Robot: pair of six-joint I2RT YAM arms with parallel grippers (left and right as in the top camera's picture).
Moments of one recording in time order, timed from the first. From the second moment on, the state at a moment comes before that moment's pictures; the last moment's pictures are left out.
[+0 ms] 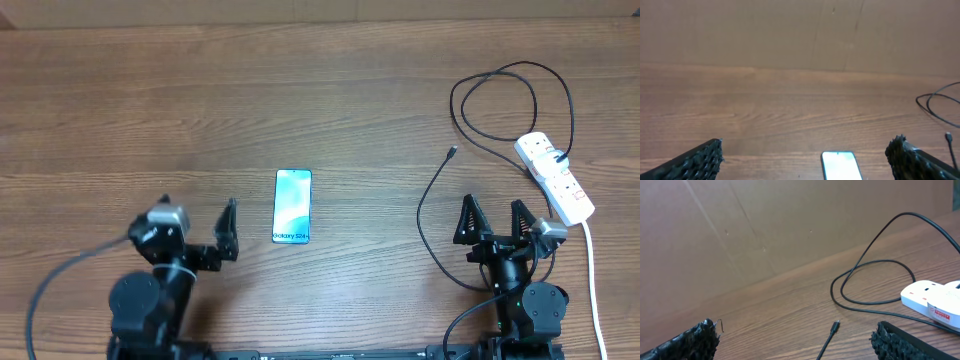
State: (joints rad) left arm -0.07 0.34 0.47 -0.34 0.06 -0.13; right arm -0.04 0.01 0.02 -0.03 -0.06 0.38
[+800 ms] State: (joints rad) left arm -0.25 1.21 1.37 -0.94 0.15 -0.16; right arm -0.04 0.01 0.02 -0.03 -0.06 0.38
